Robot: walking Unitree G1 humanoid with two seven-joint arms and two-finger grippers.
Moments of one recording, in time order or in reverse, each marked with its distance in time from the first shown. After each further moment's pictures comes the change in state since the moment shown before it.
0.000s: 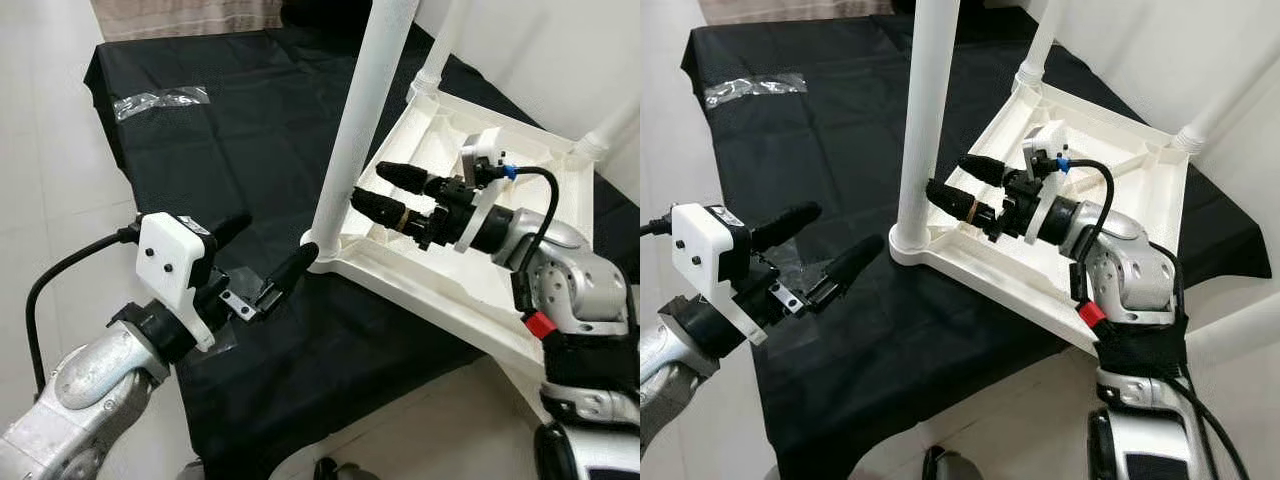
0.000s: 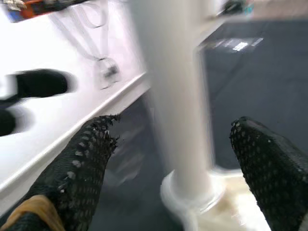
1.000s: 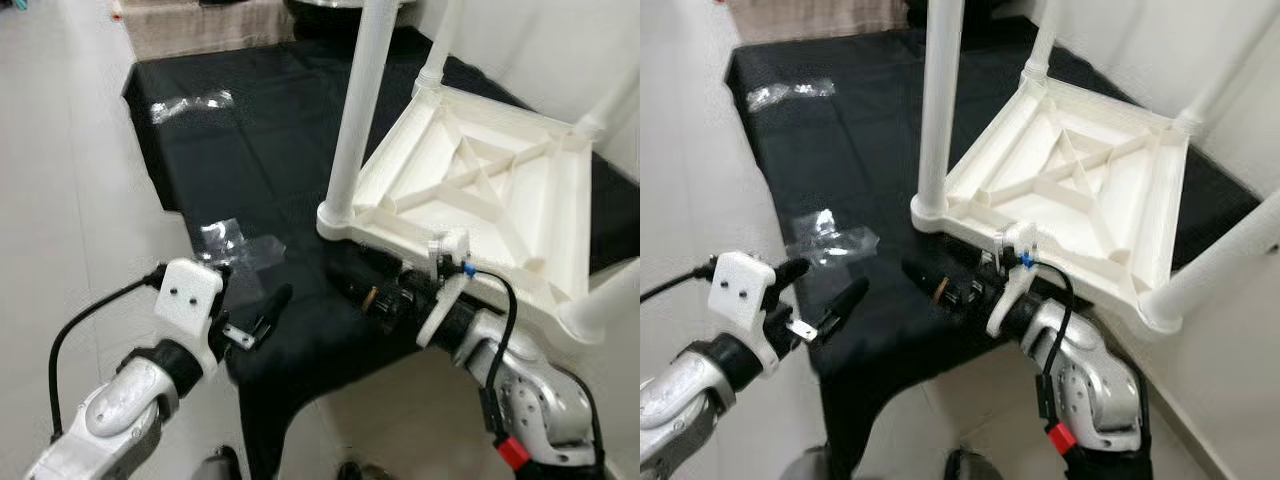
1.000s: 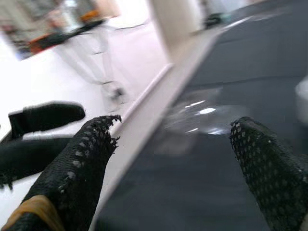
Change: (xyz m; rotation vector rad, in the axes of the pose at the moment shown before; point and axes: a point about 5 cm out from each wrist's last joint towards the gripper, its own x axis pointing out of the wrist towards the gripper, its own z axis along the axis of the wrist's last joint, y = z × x) left arm -0.008 0.003 -0.038 0.020 0.215 0.156; right arm 0.012 0.058 -0.061 0.208 -0.067 -0.236
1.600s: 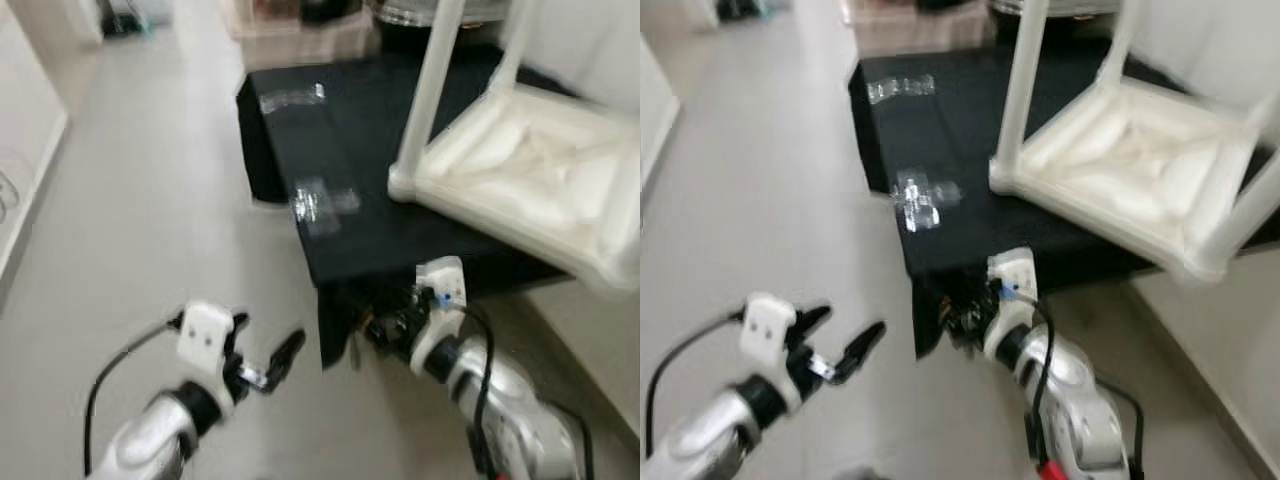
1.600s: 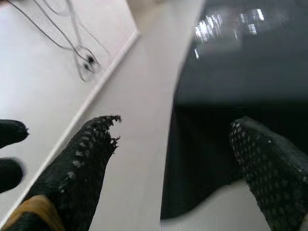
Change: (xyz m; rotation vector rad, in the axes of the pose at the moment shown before) left arm -0.009 -0.013 -0.063 -0.179 0.138 -0.012; right arm -0.014 0.001 -0.060 -0.006 0.129 -0.291
